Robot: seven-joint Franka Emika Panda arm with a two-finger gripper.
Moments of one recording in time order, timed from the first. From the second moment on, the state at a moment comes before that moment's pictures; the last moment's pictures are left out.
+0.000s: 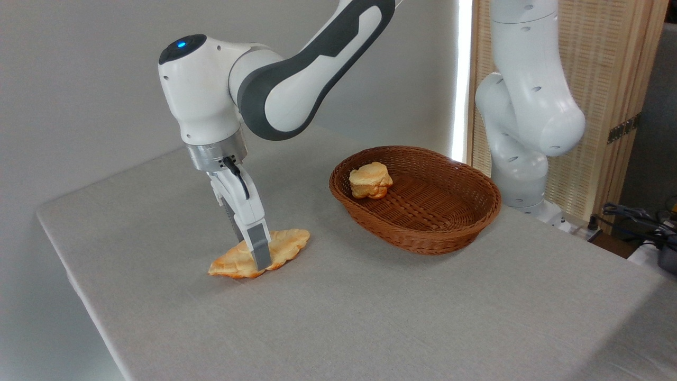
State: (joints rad) arm -0.37 0.14 0.09 -1.93 -0.08 2.03 0.70
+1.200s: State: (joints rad) arm -0.37 0.14 0.10 -1.93 -0.08 2.03 0.76
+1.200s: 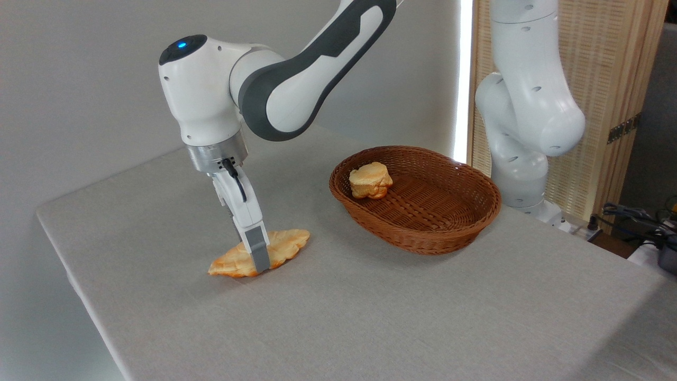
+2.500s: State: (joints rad) arm -0.36 0.05 0.10 -1.92 -0.08 2.00 0.81
